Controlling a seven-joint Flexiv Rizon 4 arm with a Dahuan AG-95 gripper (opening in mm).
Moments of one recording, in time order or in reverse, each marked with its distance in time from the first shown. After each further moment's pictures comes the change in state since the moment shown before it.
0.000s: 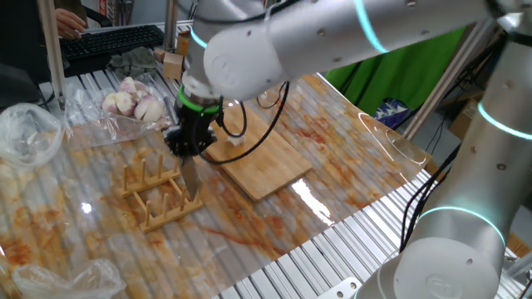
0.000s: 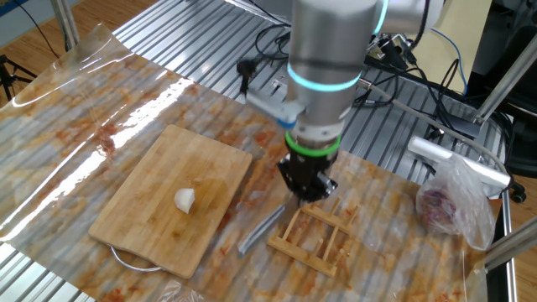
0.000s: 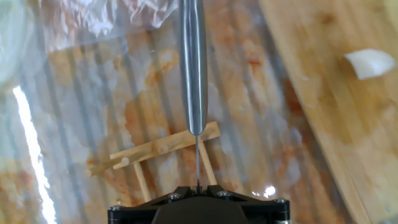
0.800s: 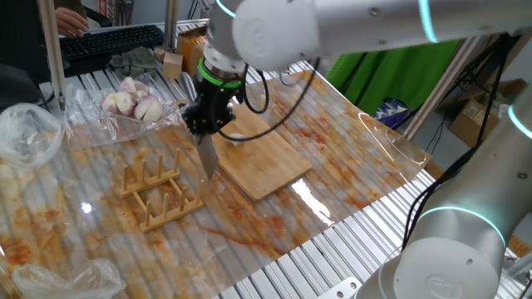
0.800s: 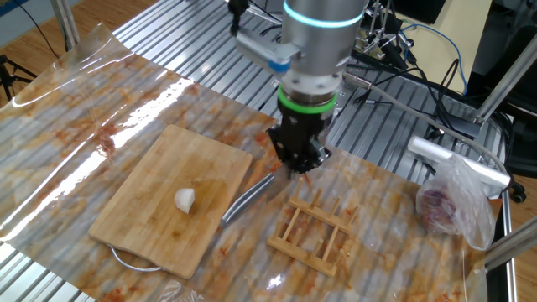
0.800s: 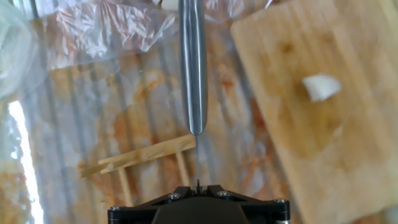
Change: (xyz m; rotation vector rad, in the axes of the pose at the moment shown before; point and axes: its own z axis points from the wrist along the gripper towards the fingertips) arm -0.025 -0.034 -0.042 0.027 -0.021 -0.093
